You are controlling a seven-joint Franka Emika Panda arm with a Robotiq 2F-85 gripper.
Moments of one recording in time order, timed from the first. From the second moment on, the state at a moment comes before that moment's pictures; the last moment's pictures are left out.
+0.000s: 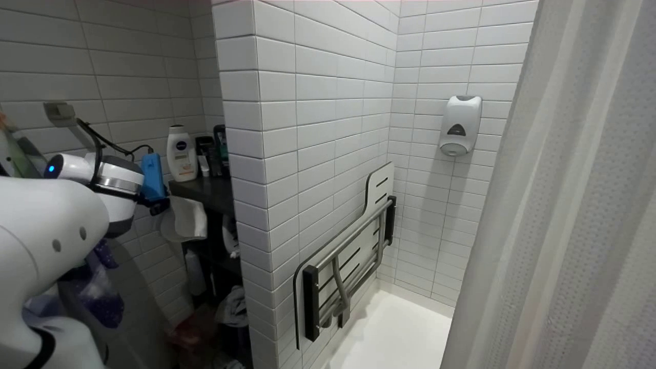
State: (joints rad) arm -1.15 -1.05 1.85 -2.35 -0.37 3.45 -0.47
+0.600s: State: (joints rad) arm -1.29 -1.10 1.85 -2.29 -0.39 3.45 -0.43
